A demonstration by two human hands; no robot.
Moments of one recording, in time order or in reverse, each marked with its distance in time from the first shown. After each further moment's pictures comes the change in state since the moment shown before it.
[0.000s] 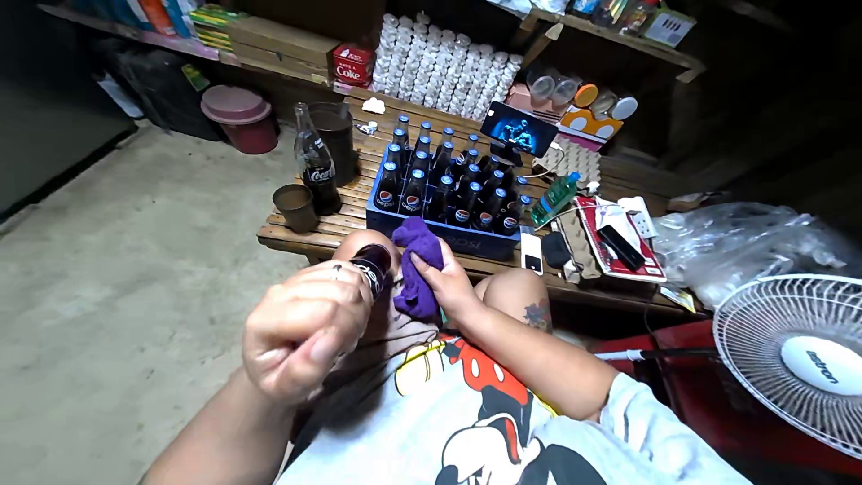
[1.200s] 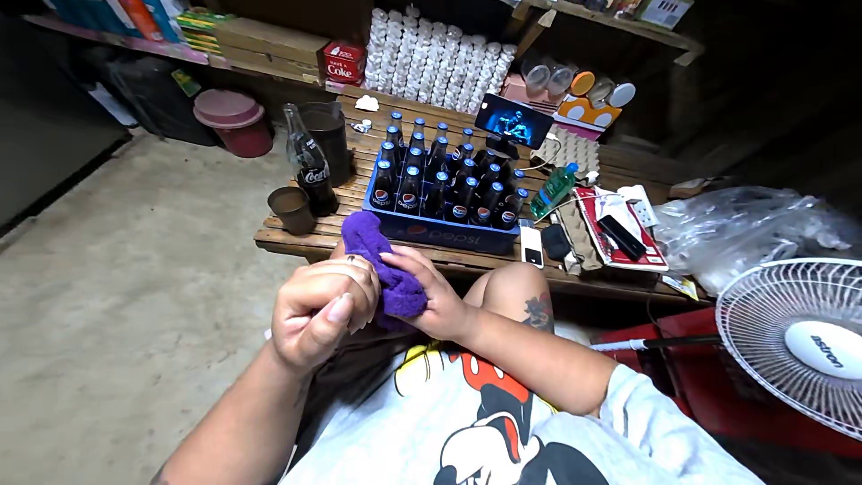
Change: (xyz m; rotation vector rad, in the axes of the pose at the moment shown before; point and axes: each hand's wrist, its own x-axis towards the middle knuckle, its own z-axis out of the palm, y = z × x) left_hand -0.006 -0.031 0.000 -0.103 -0.026 -0.077; right_hand -0.009 0.009 0.002 -0.300 -0.325 -0.804
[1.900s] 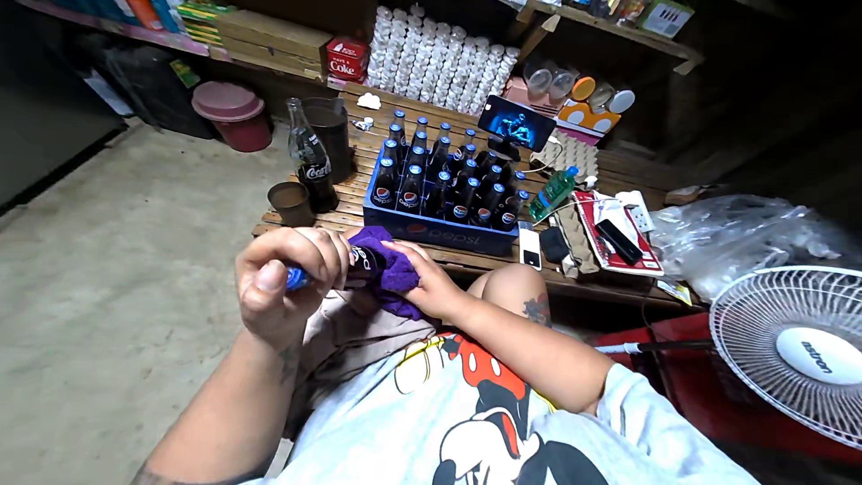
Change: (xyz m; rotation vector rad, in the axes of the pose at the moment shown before) left_hand -0.002 -0.009 -0.026 -0.127 0.234 0.013; right_hand 0.005 0.024 -0.006 -0.169 -0.178 0.488
